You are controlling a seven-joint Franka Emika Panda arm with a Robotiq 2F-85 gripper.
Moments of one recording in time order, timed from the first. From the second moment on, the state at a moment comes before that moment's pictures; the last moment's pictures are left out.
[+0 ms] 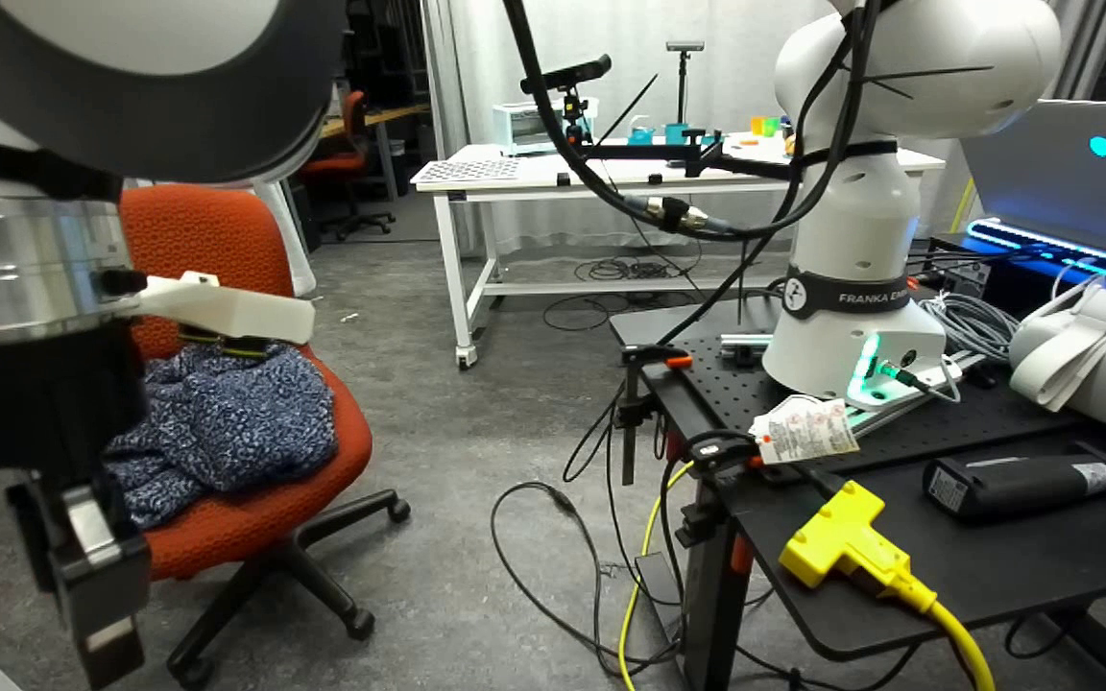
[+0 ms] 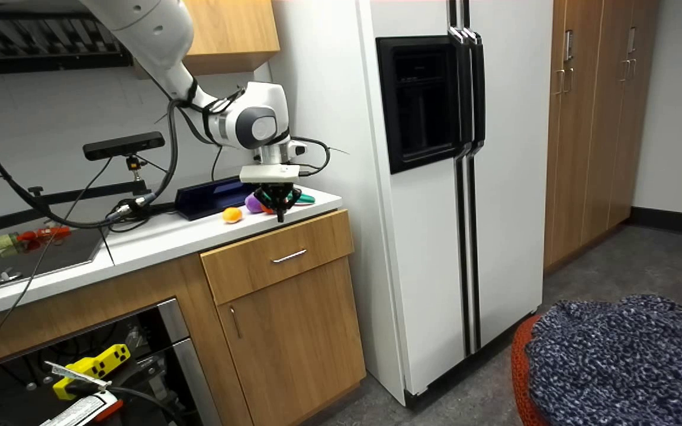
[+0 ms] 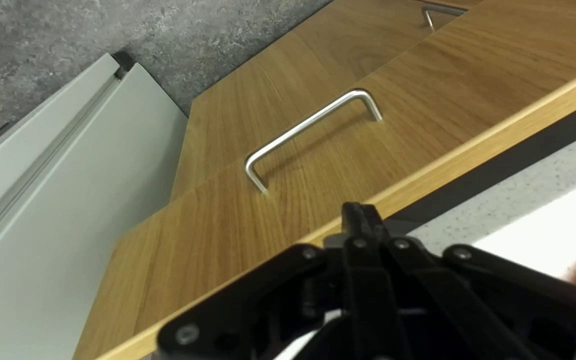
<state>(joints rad) 0.12 0.52 0.28 -1.84 0.11 2.49 -0.49</state>
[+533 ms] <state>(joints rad) 0.11 0.68 0.30 -1.63 0.11 2.35 -0.56</state>
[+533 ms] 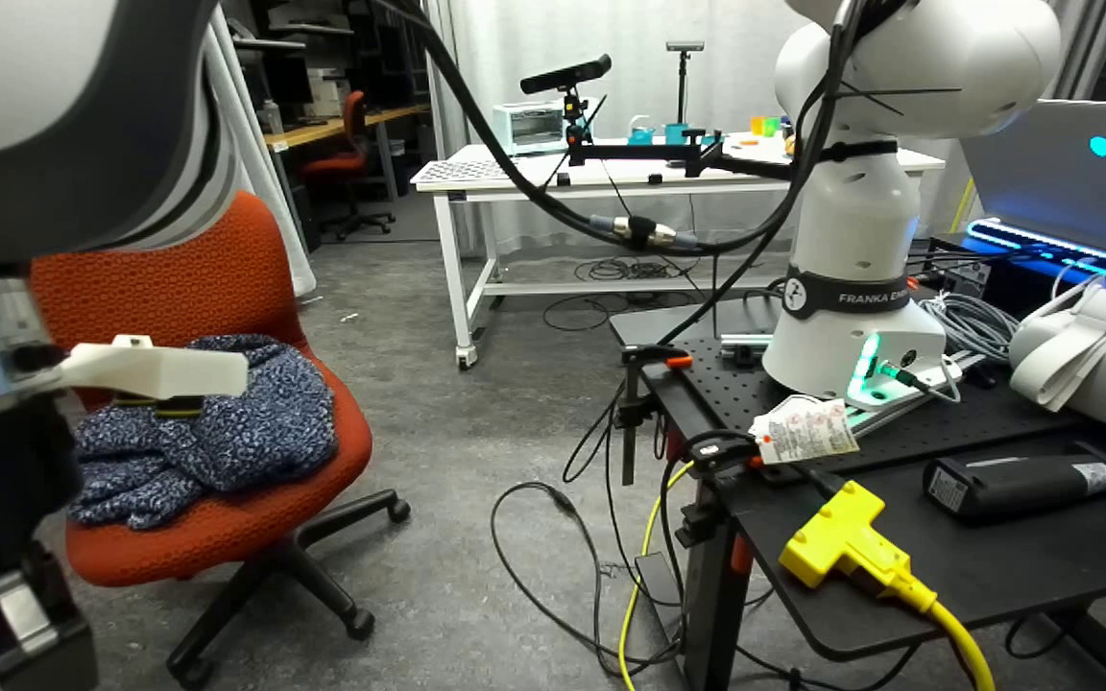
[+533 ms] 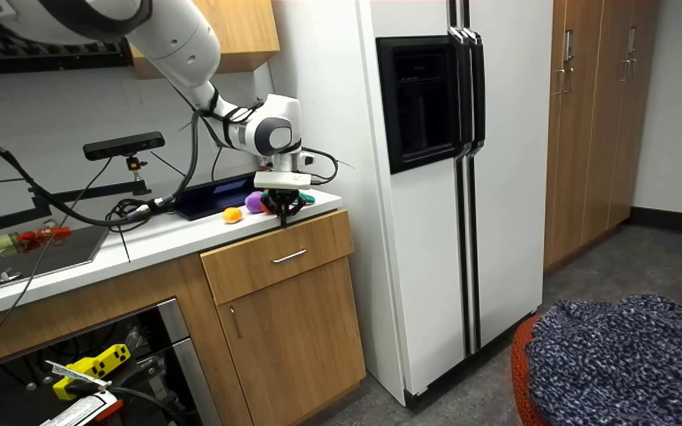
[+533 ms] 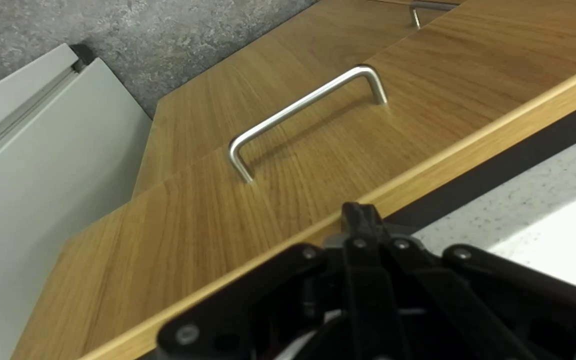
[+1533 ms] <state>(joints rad) 0.09 0.80 0.31 -1.45 0.14 2.25 -0.56</state>
